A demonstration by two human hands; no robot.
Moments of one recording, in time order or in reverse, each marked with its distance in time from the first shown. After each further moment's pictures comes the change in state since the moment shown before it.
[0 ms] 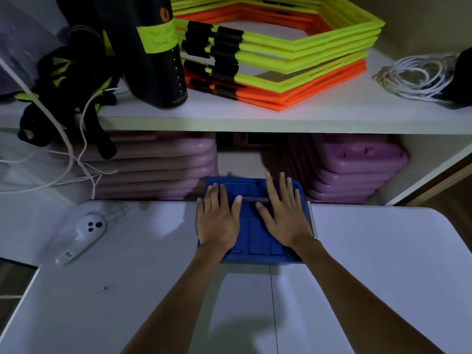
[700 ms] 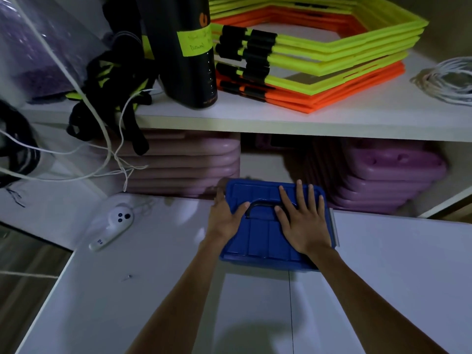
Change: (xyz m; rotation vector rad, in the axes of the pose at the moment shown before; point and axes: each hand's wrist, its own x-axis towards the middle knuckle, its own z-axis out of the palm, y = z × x) left_hand 0.009 -0.039 -0.012 -0.714 -0.072 -0.194; right_hand 0.000 -0.006 0.013 -0.221 -0.015 0.047
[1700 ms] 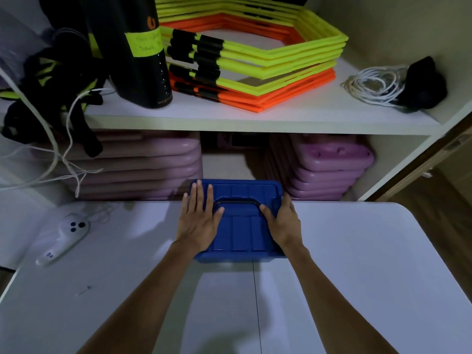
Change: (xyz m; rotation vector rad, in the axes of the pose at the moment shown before) left_hand -0.018 -0.001 0.021 0.928 -0.052 0.380; right_hand -0.036 0.021 -0.022 0.666 0.088 0.422
